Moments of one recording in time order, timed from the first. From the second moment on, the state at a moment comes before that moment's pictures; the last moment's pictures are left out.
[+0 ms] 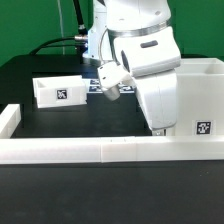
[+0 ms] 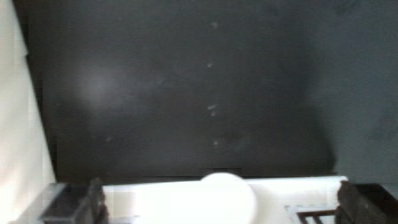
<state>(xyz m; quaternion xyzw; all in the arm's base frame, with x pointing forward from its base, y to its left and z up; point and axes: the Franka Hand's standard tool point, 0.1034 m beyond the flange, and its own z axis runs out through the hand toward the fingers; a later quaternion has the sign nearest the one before) 0.598 0.026 0.024 -0.68 -0.72 -0.03 0.10</state>
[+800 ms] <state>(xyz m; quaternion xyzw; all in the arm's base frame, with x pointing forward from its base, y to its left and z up) 0.603 0.010 0.026 -0.67 -0.74 -0.02 0.09</state>
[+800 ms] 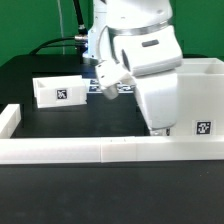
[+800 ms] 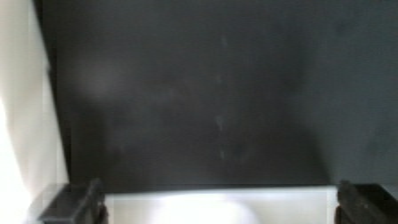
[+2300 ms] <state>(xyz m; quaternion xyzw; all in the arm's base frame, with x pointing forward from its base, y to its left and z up) 0.538 -0.043 0.065 -0.73 -0.69 -0.03 0.05</state>
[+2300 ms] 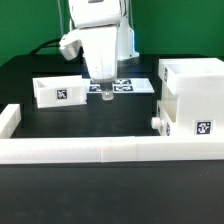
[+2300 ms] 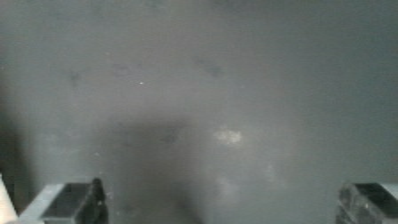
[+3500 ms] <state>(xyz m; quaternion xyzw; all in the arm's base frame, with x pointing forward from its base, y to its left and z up) 0.485 0.017 0.068 -0.82 -0.57 0.10 -0.05</state>
